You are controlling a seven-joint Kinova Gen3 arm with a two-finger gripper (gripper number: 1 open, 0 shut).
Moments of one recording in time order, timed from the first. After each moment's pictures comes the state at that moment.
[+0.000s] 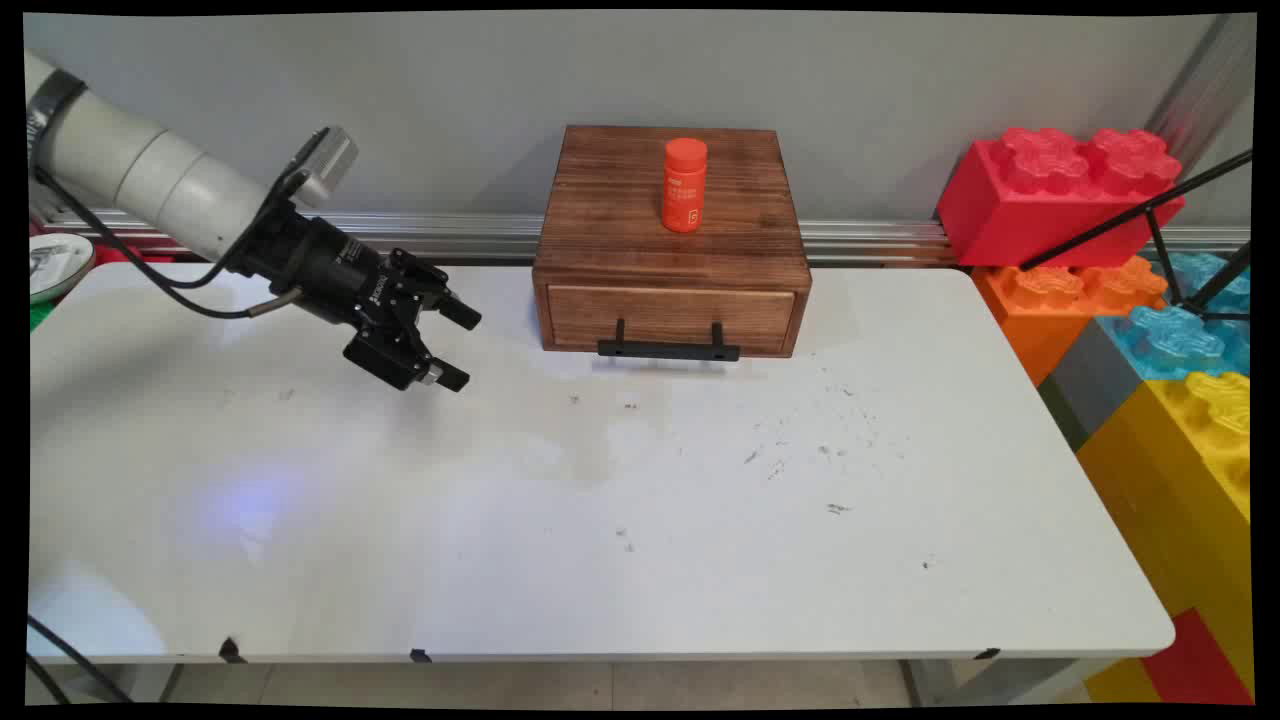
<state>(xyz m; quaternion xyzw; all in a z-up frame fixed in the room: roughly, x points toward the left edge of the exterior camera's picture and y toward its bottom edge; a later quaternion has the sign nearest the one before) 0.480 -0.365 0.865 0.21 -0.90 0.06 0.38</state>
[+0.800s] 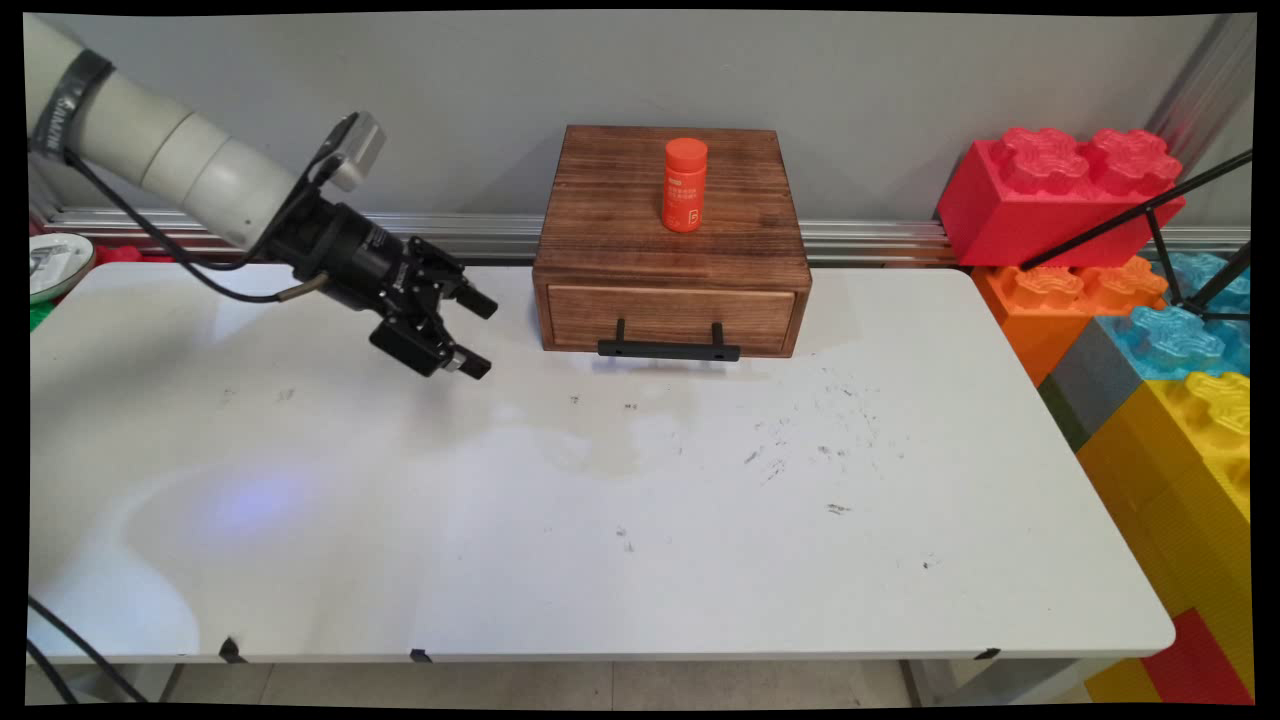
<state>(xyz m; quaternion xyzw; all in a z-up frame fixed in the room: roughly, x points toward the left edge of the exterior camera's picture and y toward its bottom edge) 0.459 -0.379 0.878 0.23 -0.90 0.06 0.37</state>
